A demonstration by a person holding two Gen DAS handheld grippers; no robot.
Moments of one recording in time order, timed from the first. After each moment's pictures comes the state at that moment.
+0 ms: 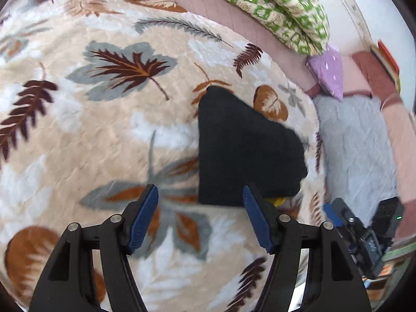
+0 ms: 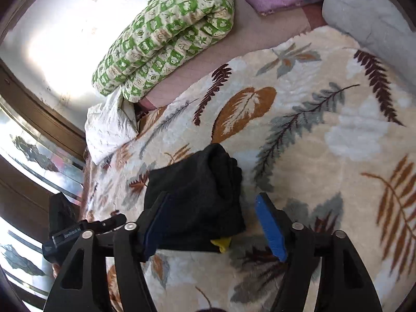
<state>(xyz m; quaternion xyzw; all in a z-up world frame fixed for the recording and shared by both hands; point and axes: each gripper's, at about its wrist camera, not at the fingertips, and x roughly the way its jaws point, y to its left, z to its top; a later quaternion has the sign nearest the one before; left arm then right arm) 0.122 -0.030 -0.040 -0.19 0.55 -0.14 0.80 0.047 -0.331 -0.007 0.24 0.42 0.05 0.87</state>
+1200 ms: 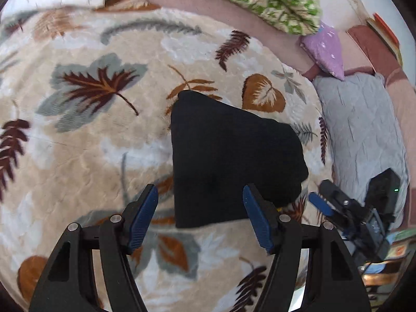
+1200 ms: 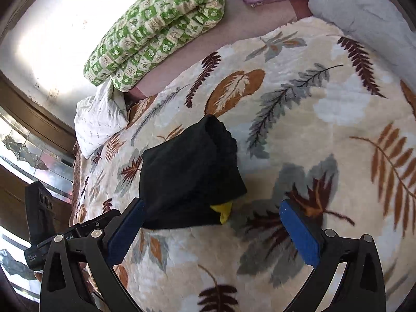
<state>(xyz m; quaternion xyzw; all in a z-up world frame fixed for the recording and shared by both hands) 0.177 -0.067 -0.042 -0.17 0.58 -0.16 0.78 0.064 -0.331 -0.031 0.30 0.45 0.04 0.84</state>
